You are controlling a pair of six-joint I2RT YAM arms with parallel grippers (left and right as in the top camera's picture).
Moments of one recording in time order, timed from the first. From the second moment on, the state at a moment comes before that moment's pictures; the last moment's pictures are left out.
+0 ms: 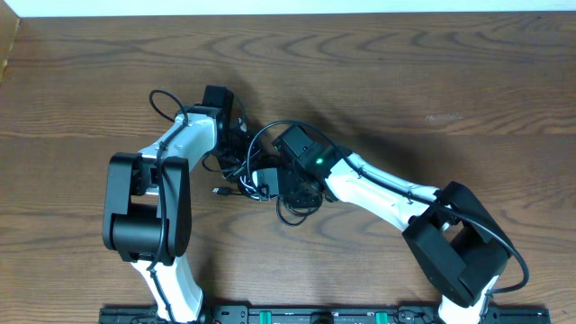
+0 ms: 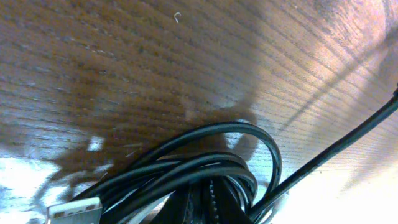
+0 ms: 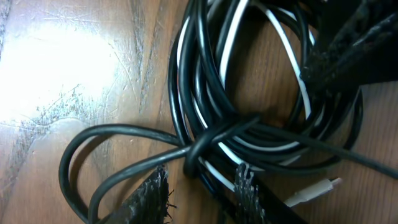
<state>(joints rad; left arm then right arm) -0.13 1.98 1.19 -0.74 0.52 -0.61 0.80 1.94 1.24 -0.53 -0.21 -0.84</state>
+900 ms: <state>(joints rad) -0.13 1.98 1.19 -0.73 0.52 -0.61 0.85 1.94 1.24 -0.45 -0.23 -0.76</state>
